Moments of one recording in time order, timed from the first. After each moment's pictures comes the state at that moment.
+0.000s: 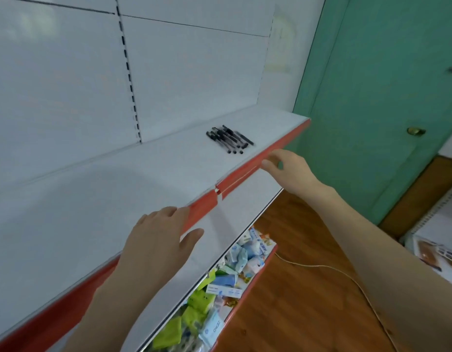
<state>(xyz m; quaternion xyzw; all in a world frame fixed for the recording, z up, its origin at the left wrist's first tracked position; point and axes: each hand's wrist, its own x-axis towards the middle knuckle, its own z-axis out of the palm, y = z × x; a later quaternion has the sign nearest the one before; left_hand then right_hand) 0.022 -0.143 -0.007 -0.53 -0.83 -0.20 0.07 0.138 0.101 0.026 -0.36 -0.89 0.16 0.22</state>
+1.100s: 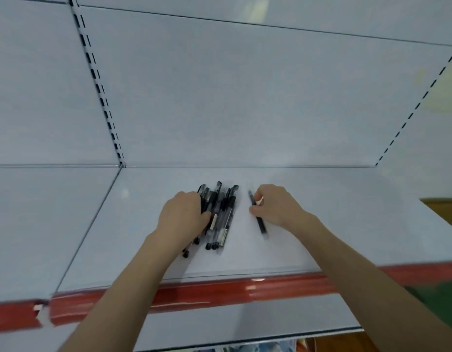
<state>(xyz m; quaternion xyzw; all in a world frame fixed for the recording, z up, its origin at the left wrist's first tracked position) -0.081 0.248 -0.002 -0.09 -0.98 -0.16 0.01 -0.080 0.432 0.005 -0.04 -0.98 0.20 -0.04</state>
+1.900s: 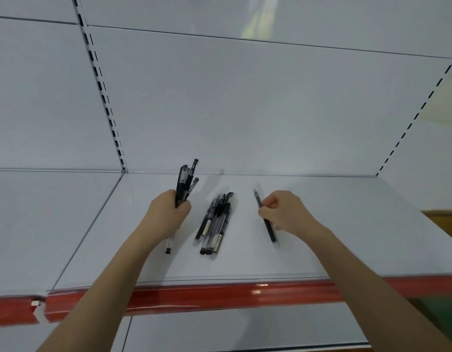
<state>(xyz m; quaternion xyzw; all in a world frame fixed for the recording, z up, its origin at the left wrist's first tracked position) -0.086 0.233 -0.001 -0.02 -0.91 -0.42 0.01 -0.069 0.462 0.010 -0.04 -0.93 0.38 -0.01</state>
